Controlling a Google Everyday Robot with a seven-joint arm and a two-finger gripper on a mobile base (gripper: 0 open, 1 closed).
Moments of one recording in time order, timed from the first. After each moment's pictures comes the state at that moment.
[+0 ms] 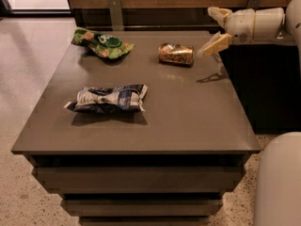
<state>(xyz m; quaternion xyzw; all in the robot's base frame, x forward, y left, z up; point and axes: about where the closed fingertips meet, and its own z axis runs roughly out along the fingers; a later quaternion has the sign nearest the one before) 0.748 -0.180 0.932 -0.53 0.59 0.24 0.56</state>
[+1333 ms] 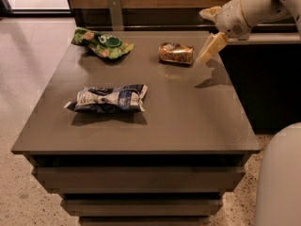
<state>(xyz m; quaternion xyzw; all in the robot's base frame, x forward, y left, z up) 0.723 -0.166 0.919 -0.63 0.65 0.12 0.41</state>
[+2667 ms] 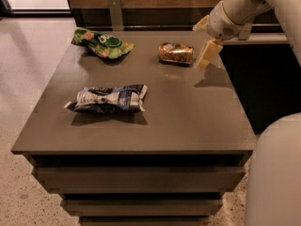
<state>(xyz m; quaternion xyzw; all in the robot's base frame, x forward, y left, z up) 0.711 -0.163 0.892 -0.68 0.68 0.04 0.28</state>
